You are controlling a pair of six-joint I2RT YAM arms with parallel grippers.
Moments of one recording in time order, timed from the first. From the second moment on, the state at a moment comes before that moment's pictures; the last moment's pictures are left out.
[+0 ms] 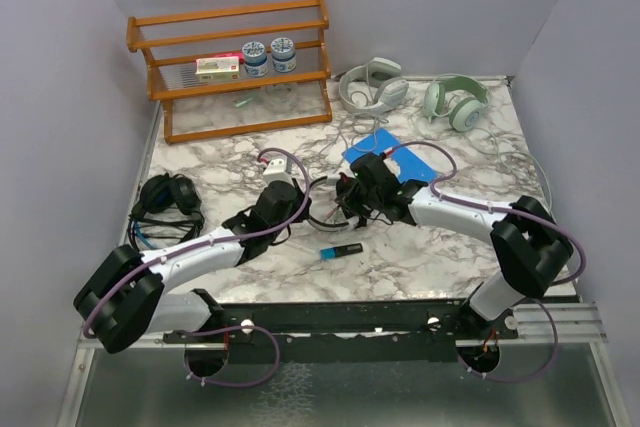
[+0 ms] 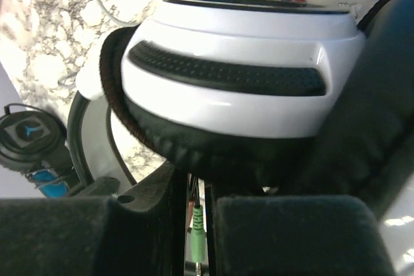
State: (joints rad) left arm -0.77 1.22 0.54 0.19 -0.31 -0.69; right arm 0.77 1.59 0.94 -0.18 0.16 1.25
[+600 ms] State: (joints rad) left arm -0.79 1.32 0.57 0.24 -0.28 -0.65; right arm 0.82 1.70 1.01 -0.24 0.27 1.16
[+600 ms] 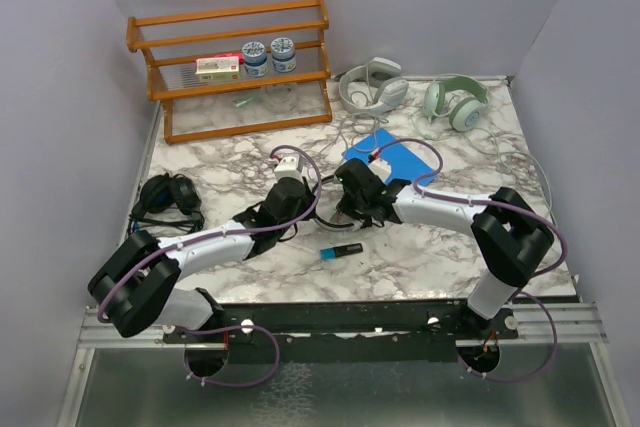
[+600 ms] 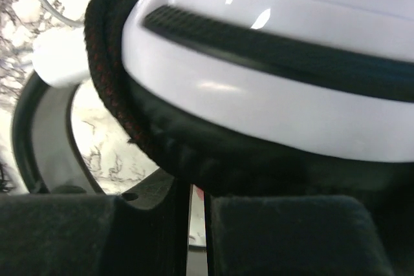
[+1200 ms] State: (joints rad) left arm -0.81 1.43 0.69 0.24 -0.30 -0.49; right arm 0.85 1.59 1.05 -0.45 0.26 1.03
